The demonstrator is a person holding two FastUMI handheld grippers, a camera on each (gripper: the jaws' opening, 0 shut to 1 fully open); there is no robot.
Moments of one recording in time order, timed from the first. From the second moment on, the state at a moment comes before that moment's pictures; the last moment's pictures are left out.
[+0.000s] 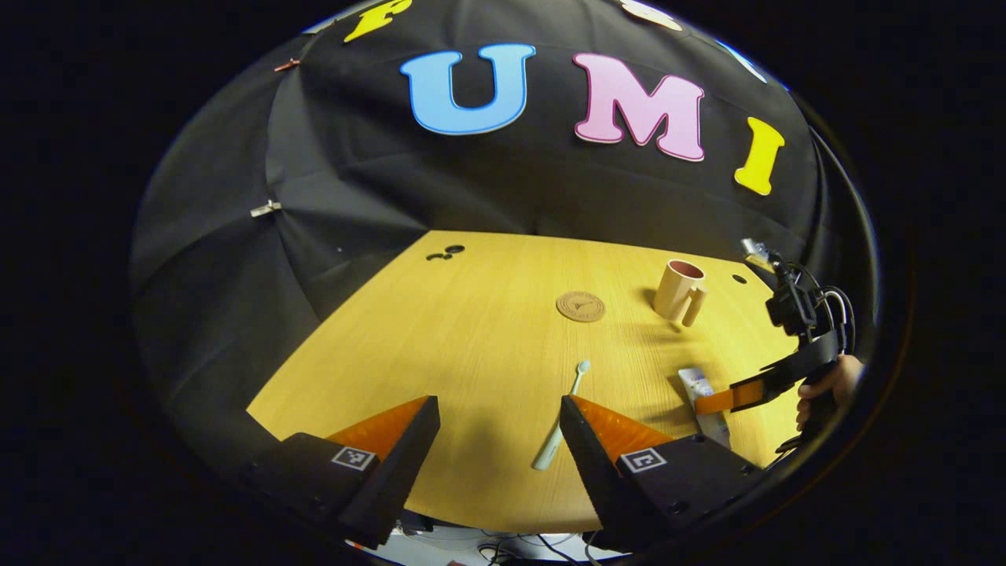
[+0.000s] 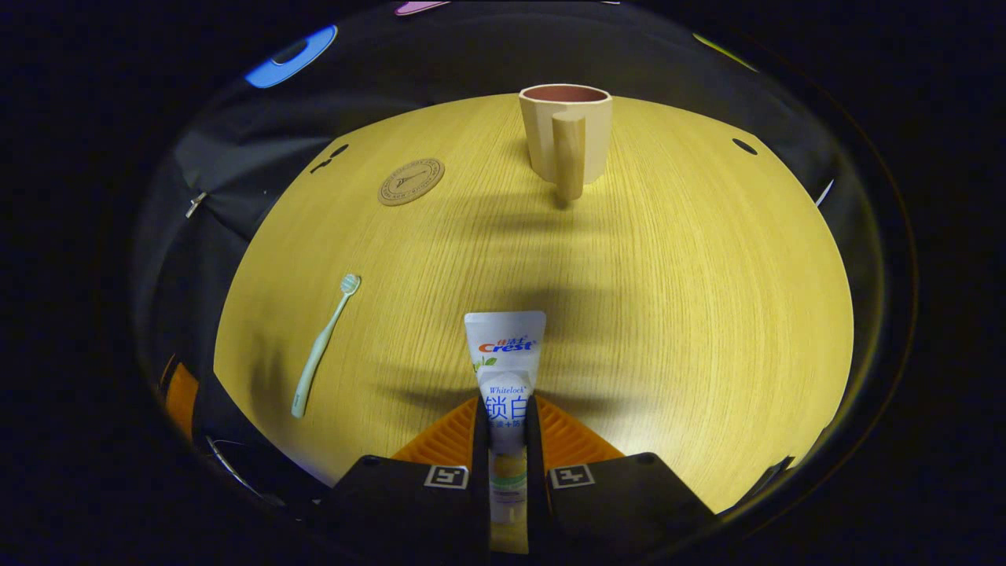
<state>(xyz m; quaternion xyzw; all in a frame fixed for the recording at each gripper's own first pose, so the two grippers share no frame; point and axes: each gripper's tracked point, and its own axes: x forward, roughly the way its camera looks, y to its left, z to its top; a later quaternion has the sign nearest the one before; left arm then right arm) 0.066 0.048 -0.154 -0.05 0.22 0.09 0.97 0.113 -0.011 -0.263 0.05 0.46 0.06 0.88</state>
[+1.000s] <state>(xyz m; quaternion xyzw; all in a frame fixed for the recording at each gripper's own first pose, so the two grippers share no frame) 0.149 -0.004 -0.253 0.02 0.42 -0.04 0.91 0.089 -0.068 -0.222 0.11 0.40 0.05 0.91</state>
